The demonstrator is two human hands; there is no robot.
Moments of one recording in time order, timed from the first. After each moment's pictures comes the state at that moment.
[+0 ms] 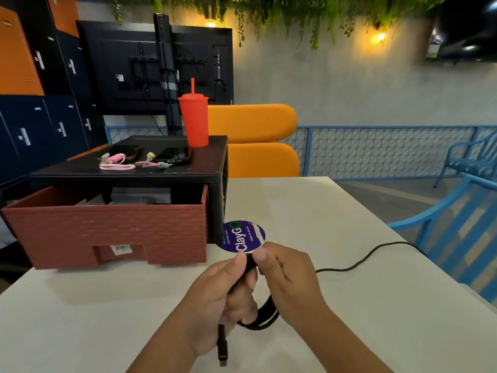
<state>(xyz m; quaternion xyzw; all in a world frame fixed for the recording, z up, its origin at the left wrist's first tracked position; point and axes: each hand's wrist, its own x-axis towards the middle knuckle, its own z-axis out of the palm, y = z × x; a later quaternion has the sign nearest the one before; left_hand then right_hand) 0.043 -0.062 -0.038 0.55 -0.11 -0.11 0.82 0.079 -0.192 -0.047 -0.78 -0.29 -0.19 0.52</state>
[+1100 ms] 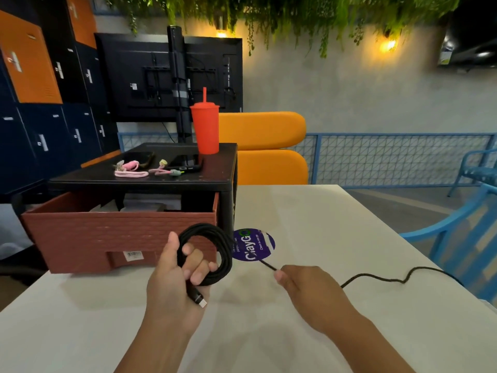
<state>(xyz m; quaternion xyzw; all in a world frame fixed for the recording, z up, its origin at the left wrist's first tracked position) 0.065 -0.031 -0.028 0.29 0.05 0.13 0.95 0.102 -0.218 -0.056 -0.95 -0.20 -0.08 0.22</state>
